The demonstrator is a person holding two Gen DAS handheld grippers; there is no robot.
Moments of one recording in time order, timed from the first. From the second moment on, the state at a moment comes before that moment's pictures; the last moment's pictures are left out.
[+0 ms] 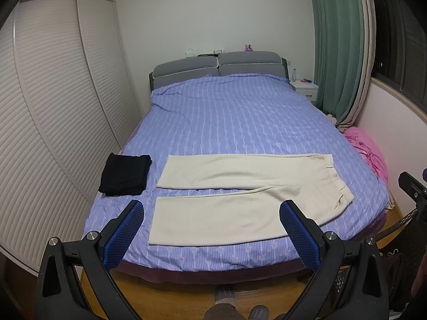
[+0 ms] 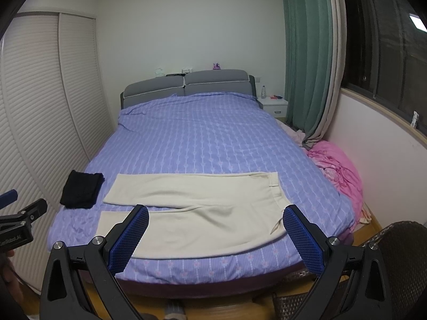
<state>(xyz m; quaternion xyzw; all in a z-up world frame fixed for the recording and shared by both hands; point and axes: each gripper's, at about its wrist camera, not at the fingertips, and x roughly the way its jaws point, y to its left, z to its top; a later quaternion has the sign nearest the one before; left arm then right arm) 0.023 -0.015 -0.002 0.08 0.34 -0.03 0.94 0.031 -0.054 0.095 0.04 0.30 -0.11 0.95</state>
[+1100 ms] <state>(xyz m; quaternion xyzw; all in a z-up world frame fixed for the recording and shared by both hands) 0.026 -0.030 0.002 0.08 0.33 -0.04 0.94 0.032 -0.070 0.096 0.04 0.30 -0.11 0.95</state>
